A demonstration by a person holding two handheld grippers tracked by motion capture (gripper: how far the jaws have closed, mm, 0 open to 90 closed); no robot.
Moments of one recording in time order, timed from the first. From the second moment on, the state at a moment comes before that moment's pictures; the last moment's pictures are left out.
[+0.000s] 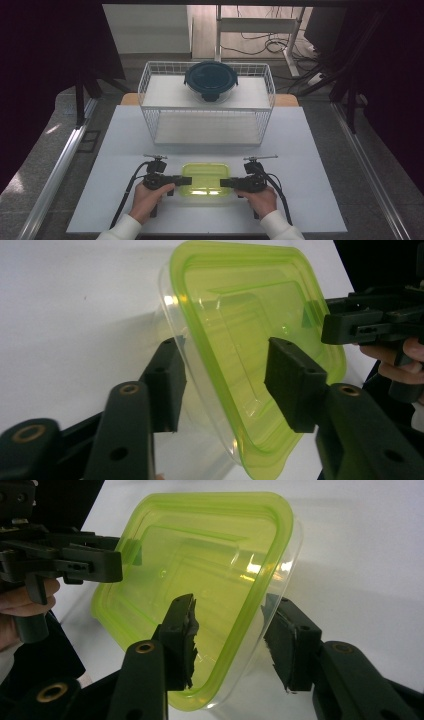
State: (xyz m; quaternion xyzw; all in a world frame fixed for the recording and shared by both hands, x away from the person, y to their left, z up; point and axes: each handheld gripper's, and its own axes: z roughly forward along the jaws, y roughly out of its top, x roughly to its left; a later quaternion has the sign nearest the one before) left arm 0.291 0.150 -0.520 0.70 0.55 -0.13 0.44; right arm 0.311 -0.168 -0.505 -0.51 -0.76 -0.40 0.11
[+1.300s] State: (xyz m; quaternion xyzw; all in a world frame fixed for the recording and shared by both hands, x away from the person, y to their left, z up) left arm 0.259 0.158 -0.466 0.71 0.51 -0.03 0.49; right arm 0.285 -0.168 -0.455 -0.45 -0.77 -0.45 0.02
